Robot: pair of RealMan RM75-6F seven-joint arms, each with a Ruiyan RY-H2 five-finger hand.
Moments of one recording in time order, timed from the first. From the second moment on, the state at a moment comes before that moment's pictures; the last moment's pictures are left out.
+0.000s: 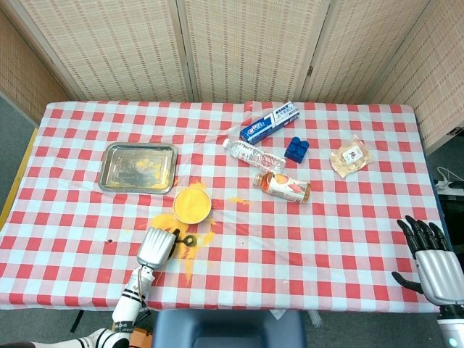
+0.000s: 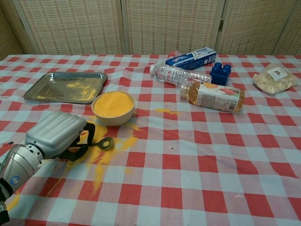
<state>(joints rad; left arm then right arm) -0.48 -1.89 -0.08 -1.18 1.35 1.22 0.64 0.01 -1.02 -0.01 -1.76 -1.52 1.46 -0.15</state>
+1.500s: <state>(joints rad) -0.61 -1.78 -0.32 -1.44 1.28 1.27 0.86 0.02 -1.02 0.00 -1.76 -1.49 1.43 -0.16</state>
